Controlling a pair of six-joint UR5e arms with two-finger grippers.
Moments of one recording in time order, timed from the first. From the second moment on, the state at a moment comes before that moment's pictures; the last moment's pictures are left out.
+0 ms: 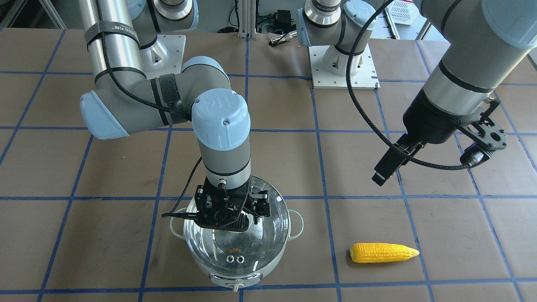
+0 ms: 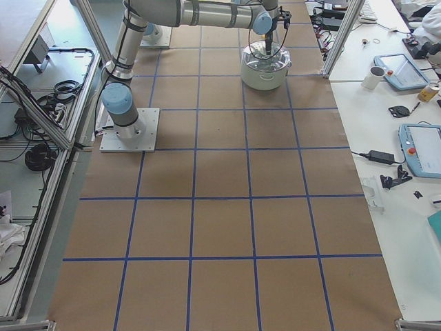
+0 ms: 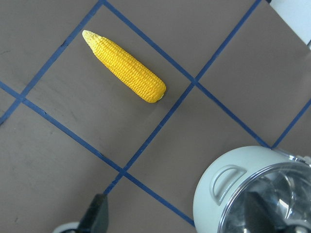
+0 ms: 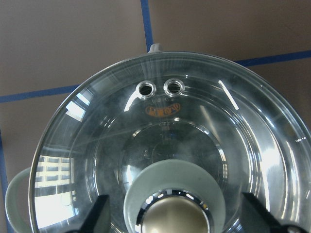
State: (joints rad) left arm -1.47 -1.76 -1.42 -1.37 1.45 -0.62; right arm 1.89 -1.02 1.27 -2.01 -1.59 0.45
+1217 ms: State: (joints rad) left arm -1.41 -1.95 -1.48 -1.14 1.58 -1.35; right arm 1.89 -1.05 1.27 -2.00 -1.61 0.44
